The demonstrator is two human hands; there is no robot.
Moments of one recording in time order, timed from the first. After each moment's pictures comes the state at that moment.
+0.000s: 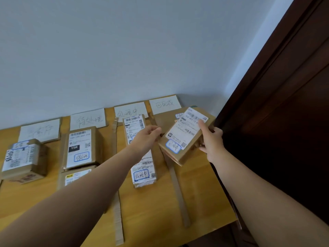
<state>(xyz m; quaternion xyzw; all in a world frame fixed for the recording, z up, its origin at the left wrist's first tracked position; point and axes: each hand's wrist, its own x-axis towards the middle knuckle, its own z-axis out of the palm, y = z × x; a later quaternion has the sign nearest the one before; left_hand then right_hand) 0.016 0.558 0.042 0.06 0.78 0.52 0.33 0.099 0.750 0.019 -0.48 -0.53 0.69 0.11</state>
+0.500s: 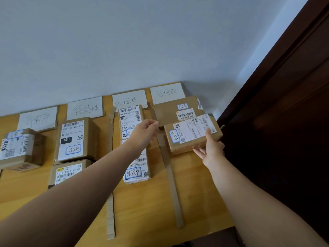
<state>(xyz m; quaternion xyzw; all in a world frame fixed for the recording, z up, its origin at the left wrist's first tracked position) 0.007 0.589 0.016 -0.01 0.80 0.52 0.31 0.098 0.774 -0.051 -0.59 -0.35 0.72 0.08</state>
